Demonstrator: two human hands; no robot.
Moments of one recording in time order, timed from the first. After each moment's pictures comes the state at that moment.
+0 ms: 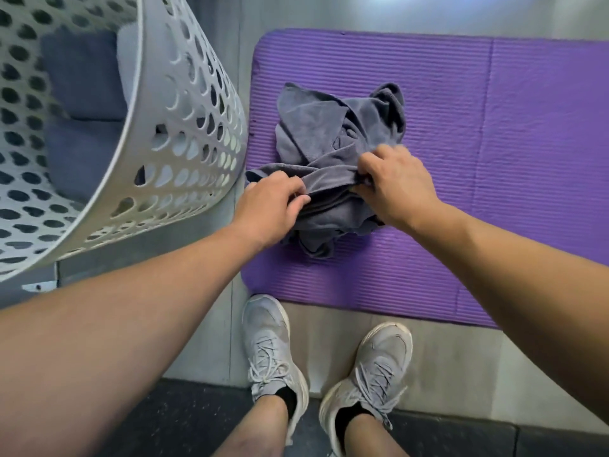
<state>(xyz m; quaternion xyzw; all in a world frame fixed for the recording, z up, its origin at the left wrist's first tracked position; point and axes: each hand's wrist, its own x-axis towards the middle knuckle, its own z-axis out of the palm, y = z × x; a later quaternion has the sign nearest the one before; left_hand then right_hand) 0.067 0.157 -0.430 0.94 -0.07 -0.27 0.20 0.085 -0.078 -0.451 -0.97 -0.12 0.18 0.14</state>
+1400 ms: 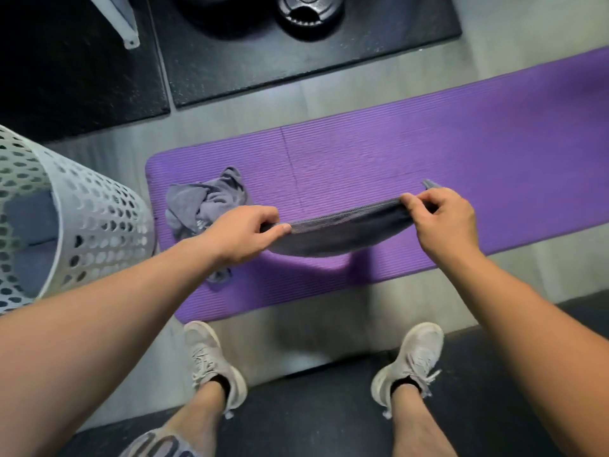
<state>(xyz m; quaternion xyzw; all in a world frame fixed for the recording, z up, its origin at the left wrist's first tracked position) 0.050 -0.093 -0.177 0.86 -0.29 -0.36 0.20 -0.082 -0.400 -0.166 -0.87 0.34 0.03 0.36</state>
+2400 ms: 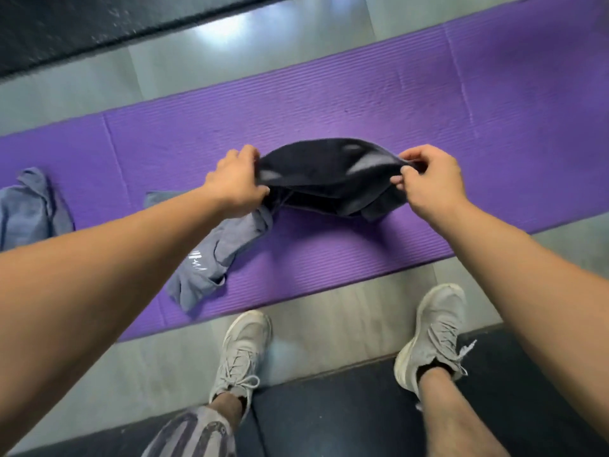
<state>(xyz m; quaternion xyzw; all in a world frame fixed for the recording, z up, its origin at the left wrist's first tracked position) 0.041 -0.542 -0.353 0.91 -0.14 -0.37 0.11 -0.093 -0.821 -0.339 -0.78 0.40 0.08 0.47</state>
